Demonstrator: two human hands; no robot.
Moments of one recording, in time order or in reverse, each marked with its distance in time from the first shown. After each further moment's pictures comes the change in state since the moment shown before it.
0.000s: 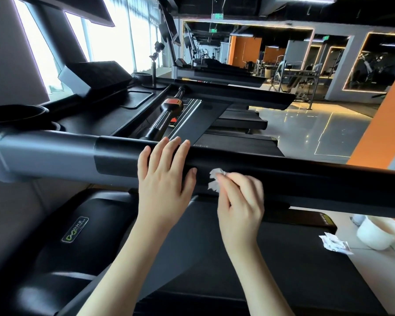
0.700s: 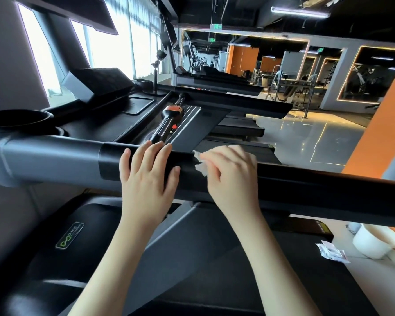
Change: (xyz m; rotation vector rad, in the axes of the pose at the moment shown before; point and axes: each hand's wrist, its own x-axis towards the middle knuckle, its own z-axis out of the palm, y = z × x) left_hand 0.005 -0.027 -0.012 -0.001 0.010 -0.079; right_hand 0.068 -0.016 0.014 -0.018 -0.361 -0.075
